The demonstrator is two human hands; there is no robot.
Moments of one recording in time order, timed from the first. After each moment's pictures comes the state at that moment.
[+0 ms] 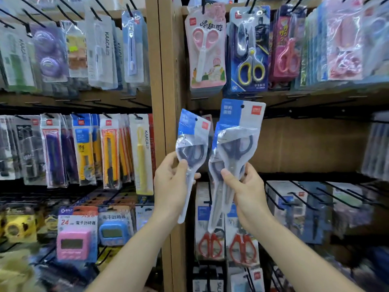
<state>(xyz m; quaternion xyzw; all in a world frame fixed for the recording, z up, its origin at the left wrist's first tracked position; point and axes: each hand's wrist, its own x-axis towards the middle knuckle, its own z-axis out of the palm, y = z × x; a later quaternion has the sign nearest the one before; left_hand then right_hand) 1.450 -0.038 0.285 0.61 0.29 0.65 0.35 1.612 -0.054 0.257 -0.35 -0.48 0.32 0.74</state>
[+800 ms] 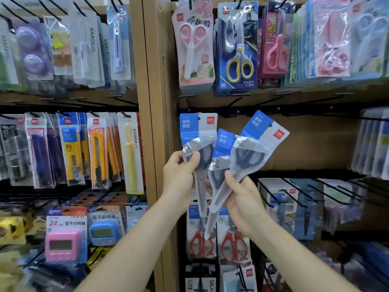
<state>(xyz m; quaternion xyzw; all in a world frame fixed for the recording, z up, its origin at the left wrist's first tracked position) 1.496 -0.020 0.290 0.50 0.29 0.63 0.52 1.633 -0.057 0.244 -0.28 -0.43 0.45 0.73</state>
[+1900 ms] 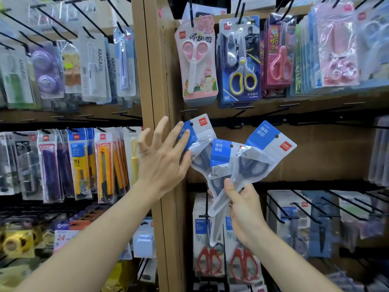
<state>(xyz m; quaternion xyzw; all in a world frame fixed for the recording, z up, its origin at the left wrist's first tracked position) 1.438 0.034 0.339 0.69 0.40 0.38 -0.47 1.634 -0.018 0.240 -0.34 -0.43 0.39 0.74</state>
